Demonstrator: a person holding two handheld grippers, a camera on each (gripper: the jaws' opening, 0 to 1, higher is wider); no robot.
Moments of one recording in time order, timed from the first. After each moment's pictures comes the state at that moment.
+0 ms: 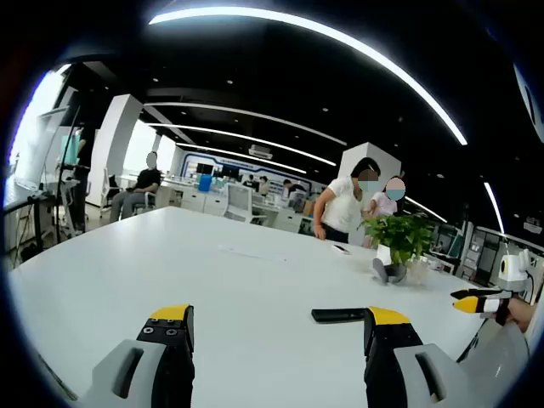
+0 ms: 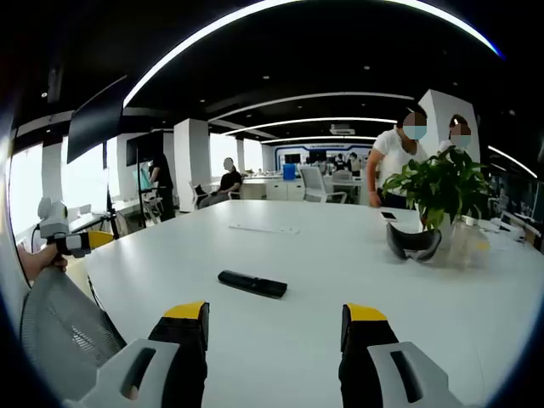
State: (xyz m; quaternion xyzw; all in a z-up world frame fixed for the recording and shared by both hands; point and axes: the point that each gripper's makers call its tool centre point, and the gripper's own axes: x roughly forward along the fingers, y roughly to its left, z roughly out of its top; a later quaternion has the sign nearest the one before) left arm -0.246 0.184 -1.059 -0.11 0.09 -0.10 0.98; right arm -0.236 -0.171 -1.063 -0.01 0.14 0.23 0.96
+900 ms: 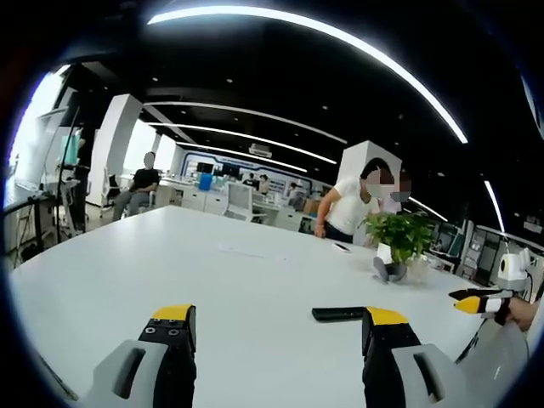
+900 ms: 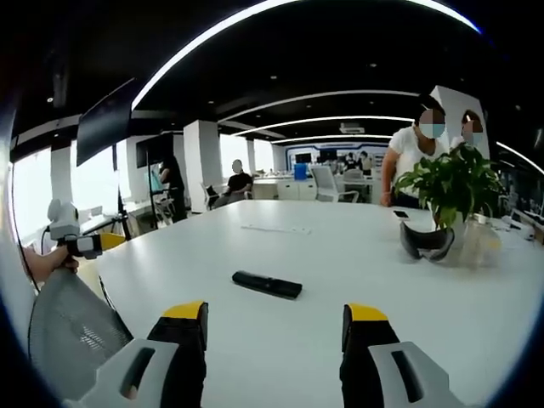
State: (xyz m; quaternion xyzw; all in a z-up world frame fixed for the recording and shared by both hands) left arm -0.247 0.185 -1.059 -0.12 0.08 -0.11 0.98; right arm -0.241 -0.155 -1.061 0.00 0.14 0.27 0.95
